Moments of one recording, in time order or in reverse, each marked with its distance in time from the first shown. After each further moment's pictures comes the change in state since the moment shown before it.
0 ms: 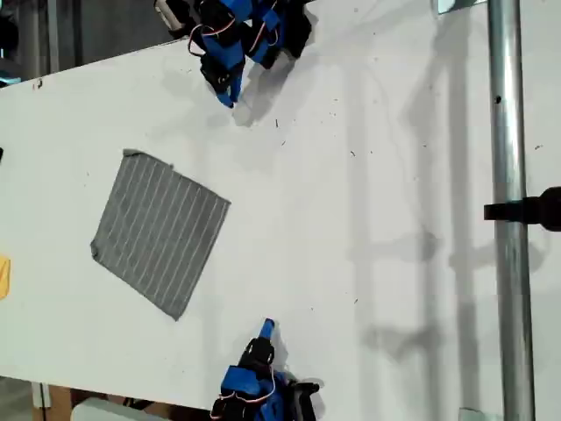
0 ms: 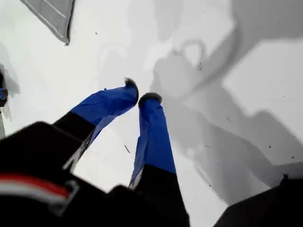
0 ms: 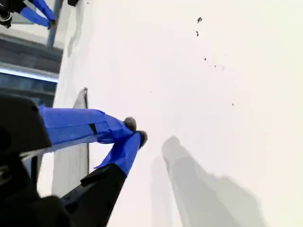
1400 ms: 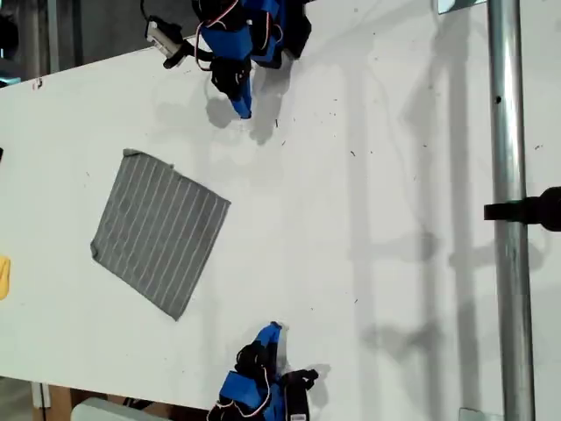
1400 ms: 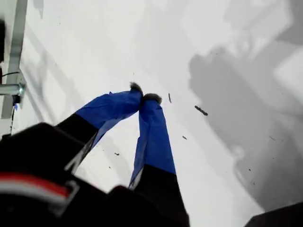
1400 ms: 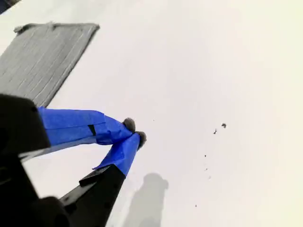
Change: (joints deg) arm 0 7.9 -3.7 -9.5 0.8 -51.3; arm 1 -26.6 -7.9 -12.7 -2.5 -4.3
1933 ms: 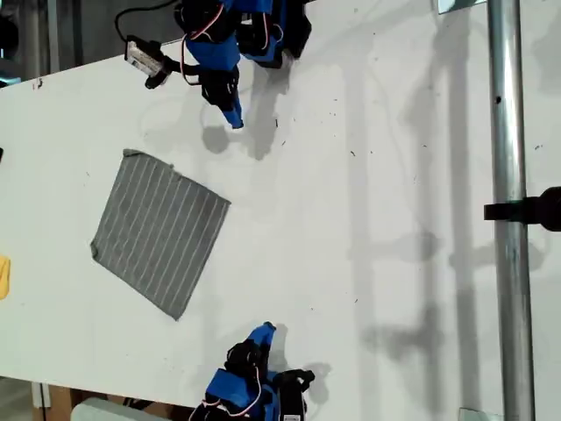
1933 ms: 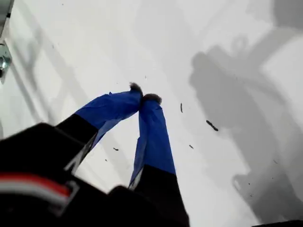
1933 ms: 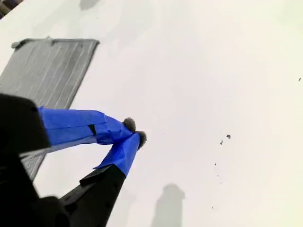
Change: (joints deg) arm 0 1.4 -35.6 -24.2 -4.6 3.0; arm 1 -1.1 -22.2 -17.2 -4.0 -10.1
